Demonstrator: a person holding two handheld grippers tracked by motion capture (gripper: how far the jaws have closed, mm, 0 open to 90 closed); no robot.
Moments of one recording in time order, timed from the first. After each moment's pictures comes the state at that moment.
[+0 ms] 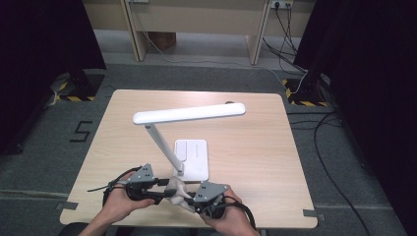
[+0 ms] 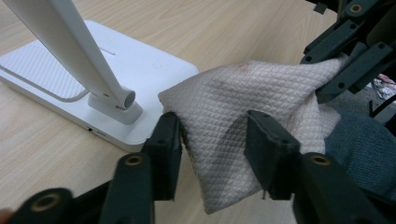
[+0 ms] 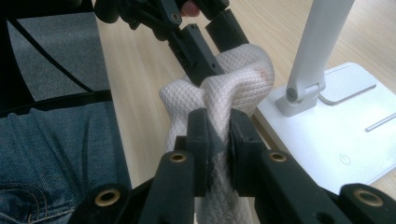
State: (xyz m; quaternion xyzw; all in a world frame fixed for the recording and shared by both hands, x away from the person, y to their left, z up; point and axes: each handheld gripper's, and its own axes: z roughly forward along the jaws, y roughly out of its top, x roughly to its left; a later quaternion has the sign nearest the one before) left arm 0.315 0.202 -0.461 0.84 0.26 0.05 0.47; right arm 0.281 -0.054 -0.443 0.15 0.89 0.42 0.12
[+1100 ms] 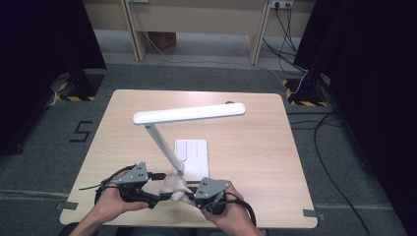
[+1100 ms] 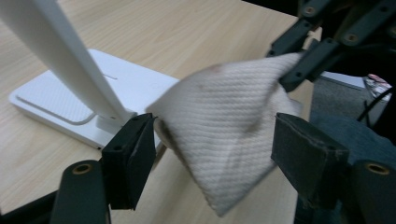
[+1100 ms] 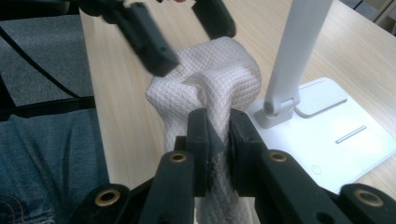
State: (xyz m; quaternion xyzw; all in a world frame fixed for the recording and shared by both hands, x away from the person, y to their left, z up) left arm 0.309 0.210 -0.445 0.84 0.22 0.06 0.49; right arm 0.288 -0.056 -0.433 0.15 0.88 0.43 0.15
